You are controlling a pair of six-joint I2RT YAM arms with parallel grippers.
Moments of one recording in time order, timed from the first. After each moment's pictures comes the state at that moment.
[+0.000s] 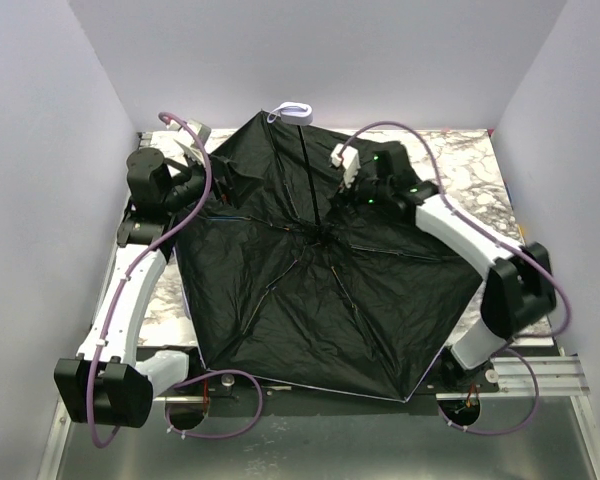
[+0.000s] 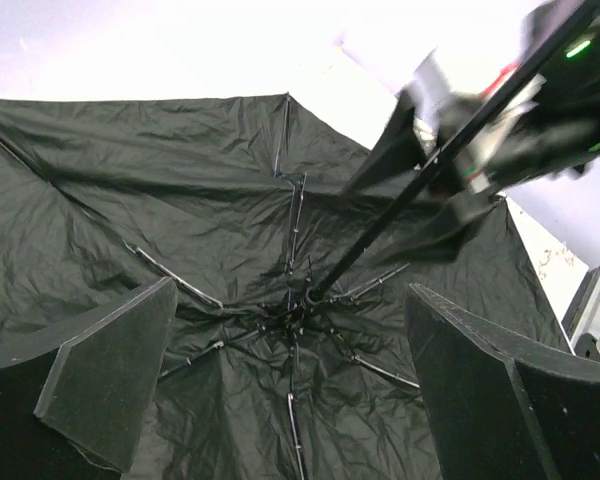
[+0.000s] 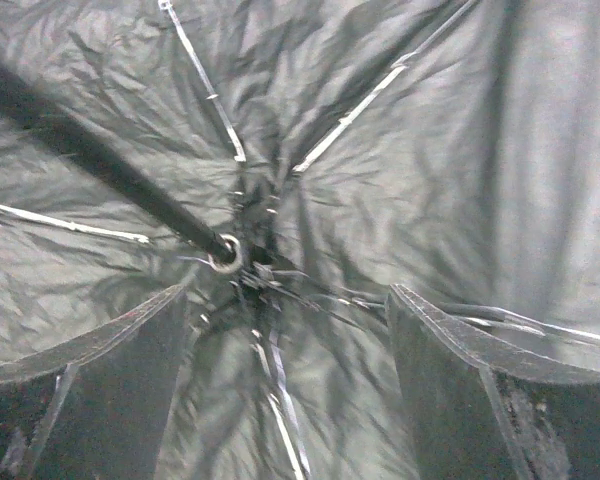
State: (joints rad) left arm -0.09 1.13 1.10 -0.05 0.75 -0.25; right arm 0.48 1.67 1.26 -0.21 -0.52 -0.37
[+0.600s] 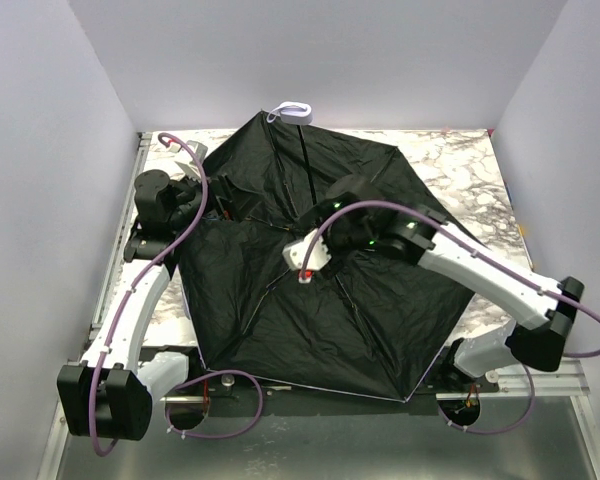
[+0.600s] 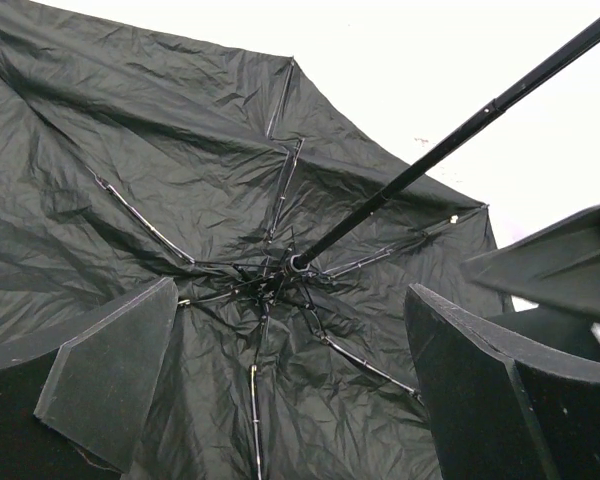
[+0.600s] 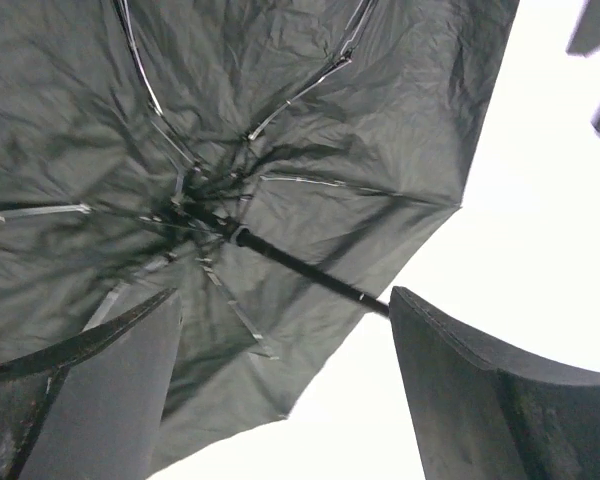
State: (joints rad) left arm -0.08 1.06 0.89 0.04 0.70 -0.41; right arm 0.95 1.44 1.49 -0.81 -0.07 -1.34
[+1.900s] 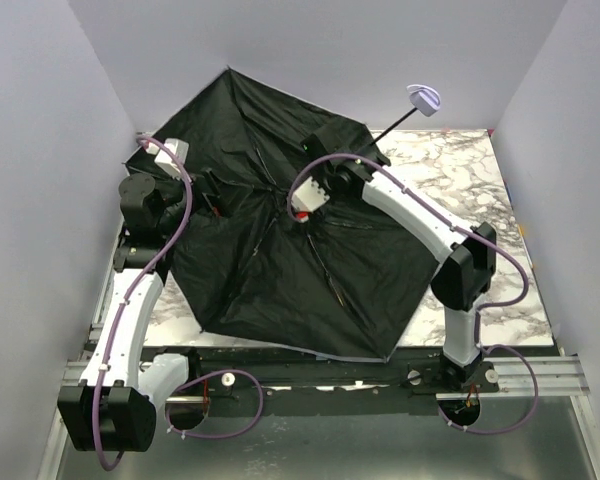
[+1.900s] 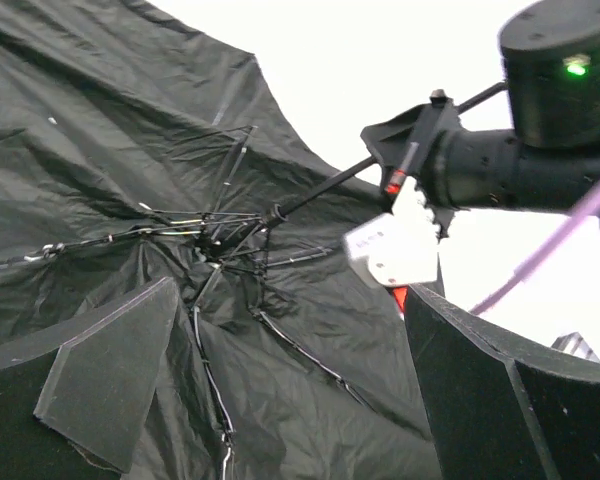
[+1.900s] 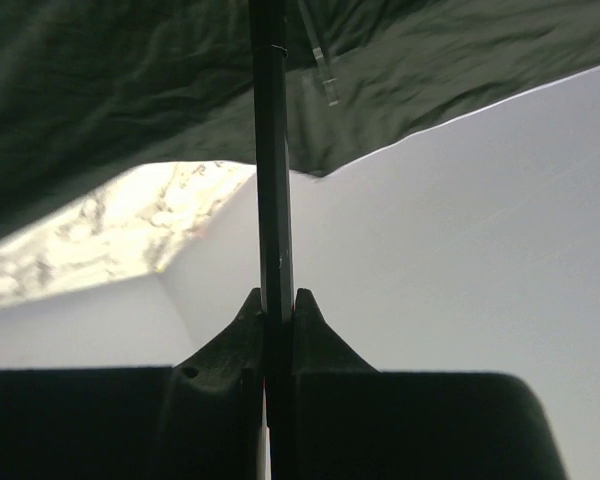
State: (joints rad) left arm -0.02 0.99 0.88 0.02 0.66 -0.46; right arm 0.73 1.94 1.94 -0.95 0.43 -1.74
